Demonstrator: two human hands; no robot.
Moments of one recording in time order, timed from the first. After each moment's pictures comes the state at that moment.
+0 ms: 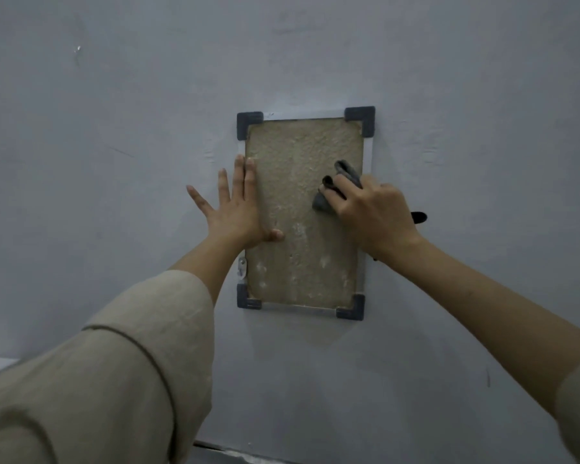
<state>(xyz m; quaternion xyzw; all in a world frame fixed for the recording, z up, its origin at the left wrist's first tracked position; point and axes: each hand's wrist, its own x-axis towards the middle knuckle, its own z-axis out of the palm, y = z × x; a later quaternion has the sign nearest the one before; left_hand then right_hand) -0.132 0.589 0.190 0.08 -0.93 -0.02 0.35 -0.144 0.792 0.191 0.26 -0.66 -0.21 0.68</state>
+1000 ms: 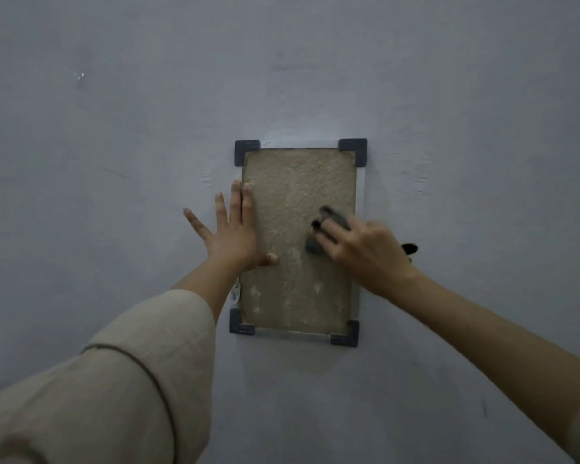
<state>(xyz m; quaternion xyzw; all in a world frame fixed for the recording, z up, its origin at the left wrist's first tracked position) -0.130 0.594 0.194 0.11 -0.94 -0.01 0.31 -0.149 0.800 0.180 0.31 -0.63 -0.26 0.67</state>
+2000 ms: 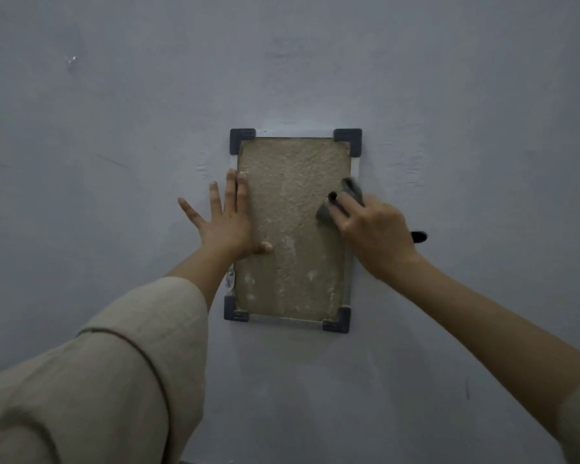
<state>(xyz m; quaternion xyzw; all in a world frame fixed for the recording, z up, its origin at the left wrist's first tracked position) -0.129 0.593 0.192 0.09 -0.94 -0.03 0.32 -0.144 0.814 0.187 0.27 -0.64 -0.21 0.69</state>
